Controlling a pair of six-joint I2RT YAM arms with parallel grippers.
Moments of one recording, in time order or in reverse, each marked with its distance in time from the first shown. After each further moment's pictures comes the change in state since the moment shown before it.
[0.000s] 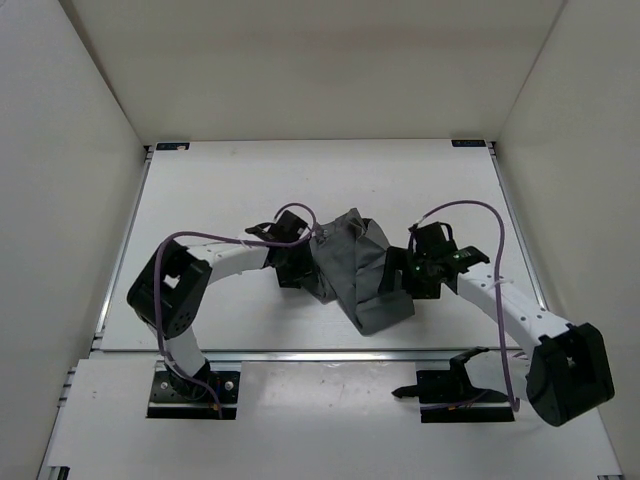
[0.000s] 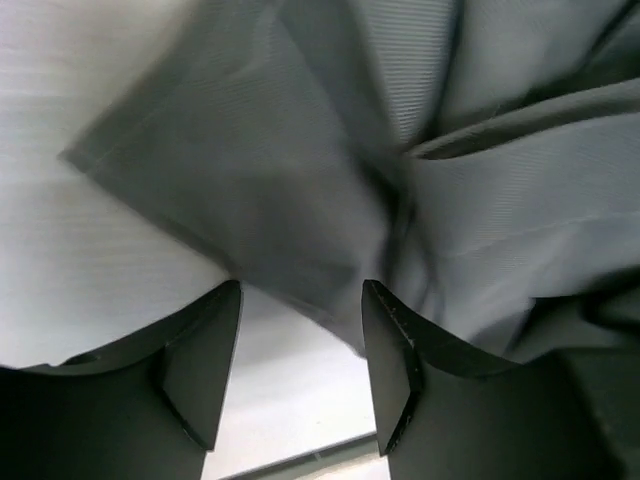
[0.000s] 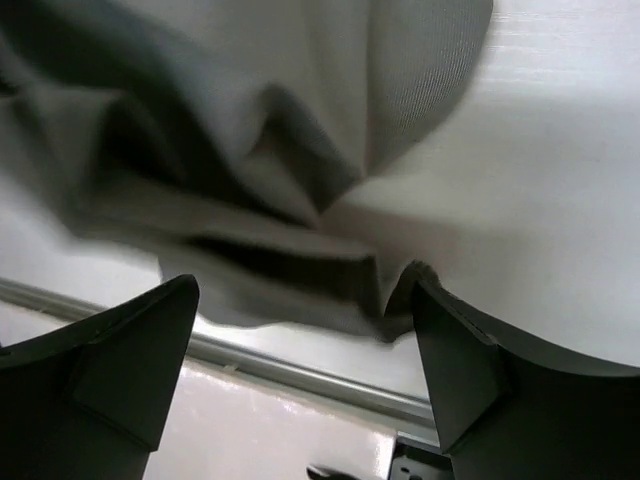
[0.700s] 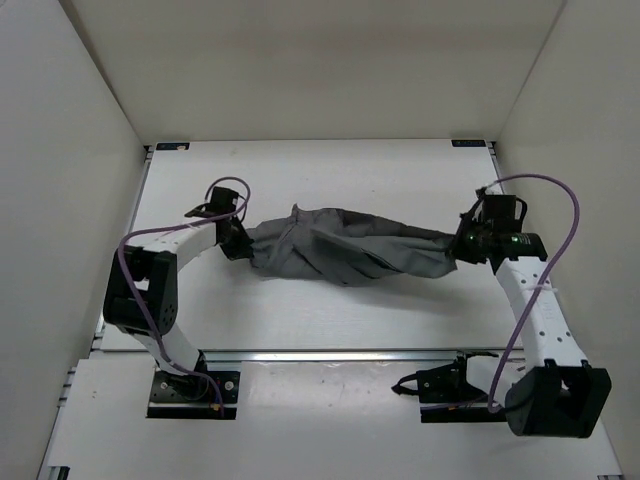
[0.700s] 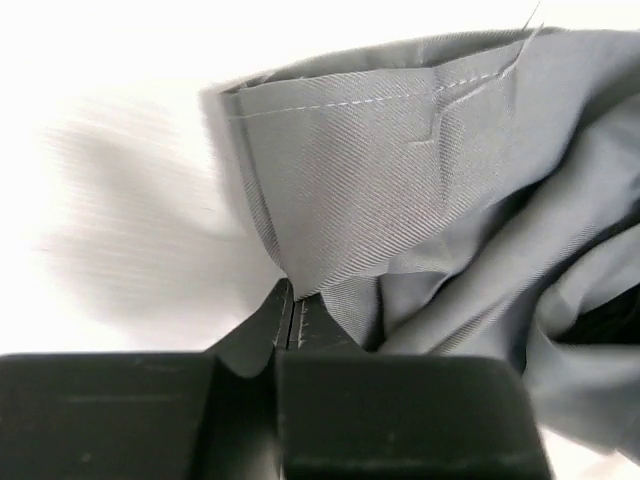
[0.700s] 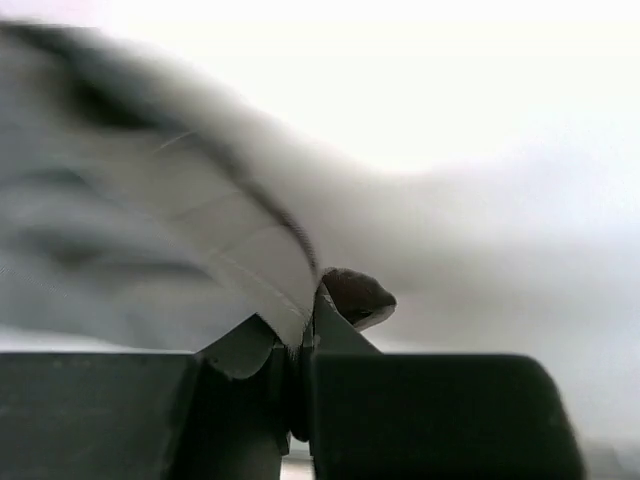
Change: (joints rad) left arm 0.406 -0.047 0.012 -0.065 -0.044 0.131; right arm -0.385 -0.075 0.231 -0.068 0.029 -0.224
